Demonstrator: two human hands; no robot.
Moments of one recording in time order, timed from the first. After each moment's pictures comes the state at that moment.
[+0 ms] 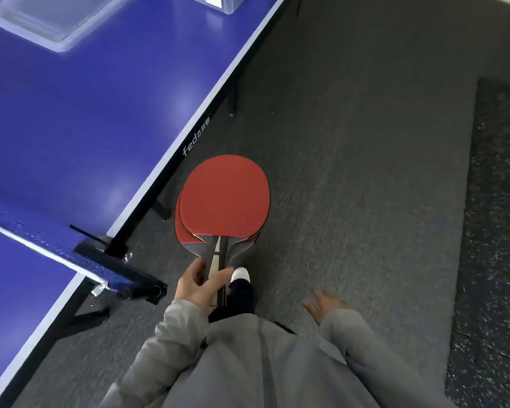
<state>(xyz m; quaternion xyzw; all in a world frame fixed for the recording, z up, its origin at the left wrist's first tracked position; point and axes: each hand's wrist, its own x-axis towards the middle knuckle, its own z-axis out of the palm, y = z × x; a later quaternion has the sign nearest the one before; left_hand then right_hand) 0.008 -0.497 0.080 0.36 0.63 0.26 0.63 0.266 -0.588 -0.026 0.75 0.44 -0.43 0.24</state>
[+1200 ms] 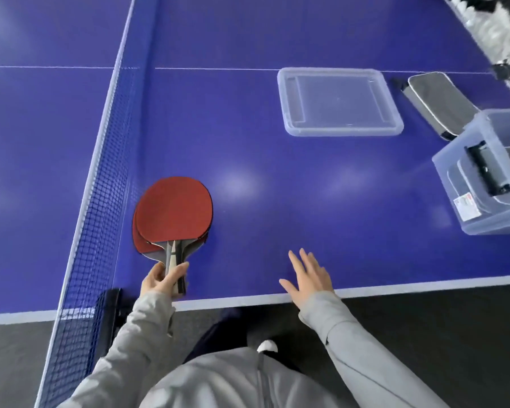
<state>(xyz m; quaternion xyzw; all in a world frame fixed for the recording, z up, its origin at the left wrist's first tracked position) -0.094 -0.241 0.028 -0.11 0.74 0.56 0.35 0.106 -0.025 0.009 0.38 0.87 -0.20 0.24</state>
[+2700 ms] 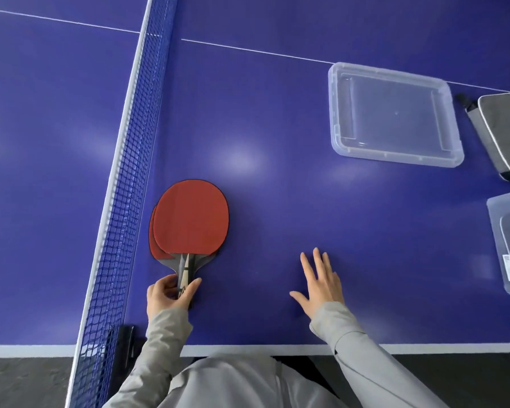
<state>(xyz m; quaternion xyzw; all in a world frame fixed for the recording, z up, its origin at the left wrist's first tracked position) -0.163 -0.223 -0.012 -0.14 0.84 0.45 0.26 0.003 0.011 -0.018 0.36 0.88 -0.12 0.29</state>
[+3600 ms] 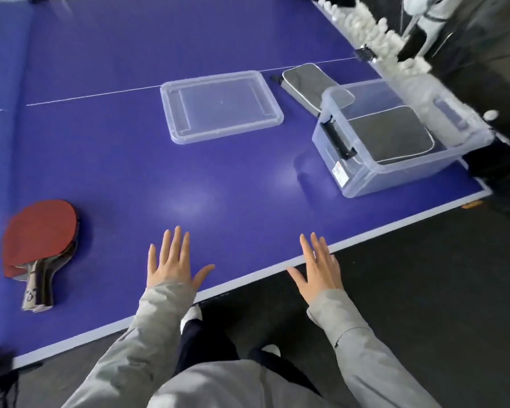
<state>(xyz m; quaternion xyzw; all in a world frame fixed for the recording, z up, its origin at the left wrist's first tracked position) 0.070 -0.056 0.060 0.45 0.88 -0.01 0.13 0.309 0.084 0.052 0.52 0.84 -0.17 0.08</state>
